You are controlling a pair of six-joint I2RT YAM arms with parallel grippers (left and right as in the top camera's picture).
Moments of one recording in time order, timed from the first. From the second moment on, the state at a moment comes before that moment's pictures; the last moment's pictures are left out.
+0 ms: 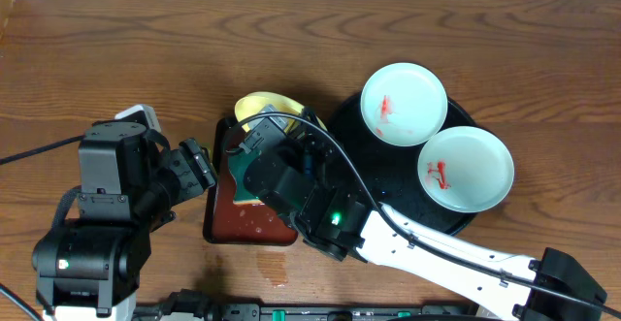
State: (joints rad) left arm -0.07 0.92 1.27 -1.20 0.02 -0.48; right arm 1.12 1.62 1.21 -0.18 1.01 -0.33
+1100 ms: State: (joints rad) left arm -0.07 0.92 1.27 -1.20 0.02 -0.48; right arm 1.13 1.62 1.22 -0.14 0.95 -0.46
